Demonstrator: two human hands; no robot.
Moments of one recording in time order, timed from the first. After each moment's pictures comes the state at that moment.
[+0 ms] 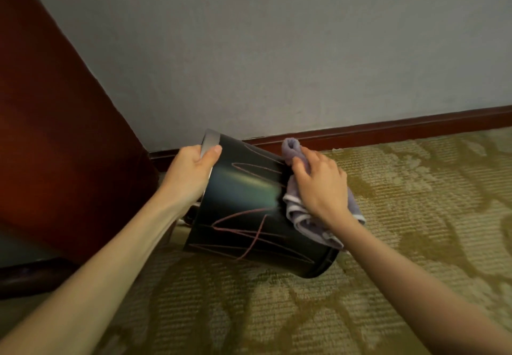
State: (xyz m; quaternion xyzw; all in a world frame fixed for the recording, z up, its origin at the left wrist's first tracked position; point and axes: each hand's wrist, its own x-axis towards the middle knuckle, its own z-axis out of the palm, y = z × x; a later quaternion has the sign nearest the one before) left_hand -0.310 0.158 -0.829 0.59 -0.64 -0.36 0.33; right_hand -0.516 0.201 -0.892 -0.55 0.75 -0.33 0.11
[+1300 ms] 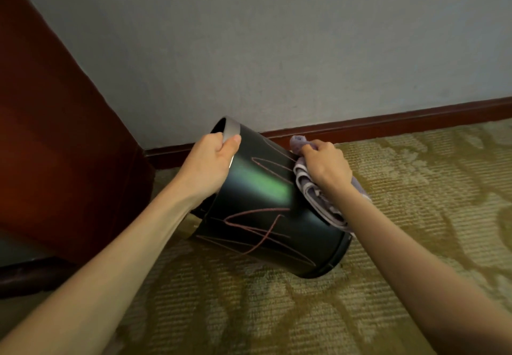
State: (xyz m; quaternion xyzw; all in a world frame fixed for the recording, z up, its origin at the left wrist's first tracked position) left_hand -0.340 0.160 -0.824 0.52 -0.74 -0.30 0.30; right_hand -0.542 0.176 -0.879 -0.45 0.81 -0.30 0.23
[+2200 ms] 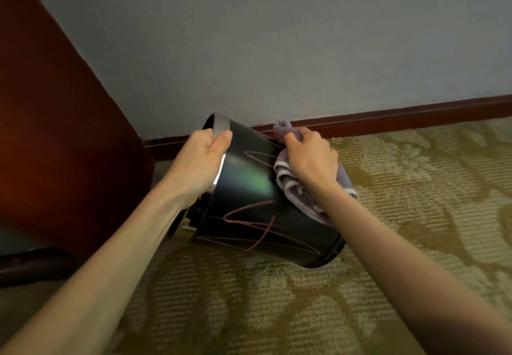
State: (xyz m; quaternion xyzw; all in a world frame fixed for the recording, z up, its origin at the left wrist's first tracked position) left_hand -0.322 0.163 -0.830 0.53 -0.70 -0.37 0.31; right_hand -0.501 0.178 -0.869 -0.48 0.78 -0.35 0.18
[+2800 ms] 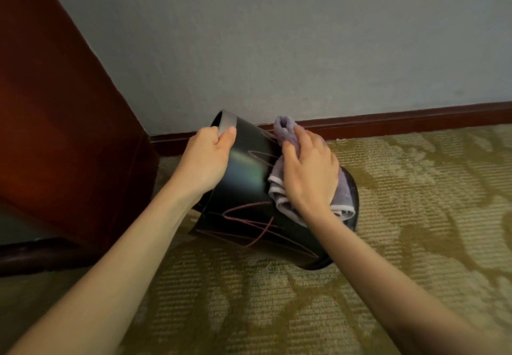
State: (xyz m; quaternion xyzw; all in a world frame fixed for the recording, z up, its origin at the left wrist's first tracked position) left_hand -0.325 0.164 -0.832 0.59 -0.69 -0.27 0.32; right_hand -0.476 0.205 -0.877 -0.51 0.77 -0.38 0.09
